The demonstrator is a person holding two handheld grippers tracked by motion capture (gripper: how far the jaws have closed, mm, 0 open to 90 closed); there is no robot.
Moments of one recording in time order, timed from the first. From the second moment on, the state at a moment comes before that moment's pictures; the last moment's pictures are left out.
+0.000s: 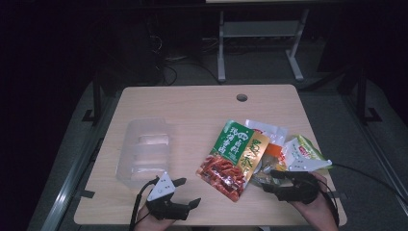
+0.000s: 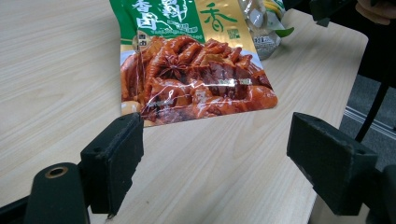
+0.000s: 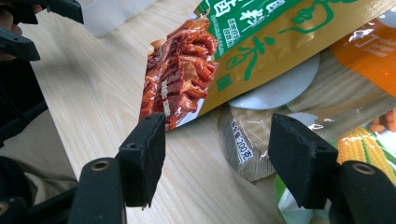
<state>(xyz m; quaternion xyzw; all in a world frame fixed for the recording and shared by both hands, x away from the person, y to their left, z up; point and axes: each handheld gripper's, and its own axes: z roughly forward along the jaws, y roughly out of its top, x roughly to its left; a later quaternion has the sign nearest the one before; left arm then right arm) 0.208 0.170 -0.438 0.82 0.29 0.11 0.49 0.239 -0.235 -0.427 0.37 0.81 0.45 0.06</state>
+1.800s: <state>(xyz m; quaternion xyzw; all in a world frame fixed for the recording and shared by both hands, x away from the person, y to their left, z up) 0.204 0.162 -0.440 0.83 0.27 0.11 0.47 0.327 -0.207 -0.429 0.45 0.79 0.40 0.04</state>
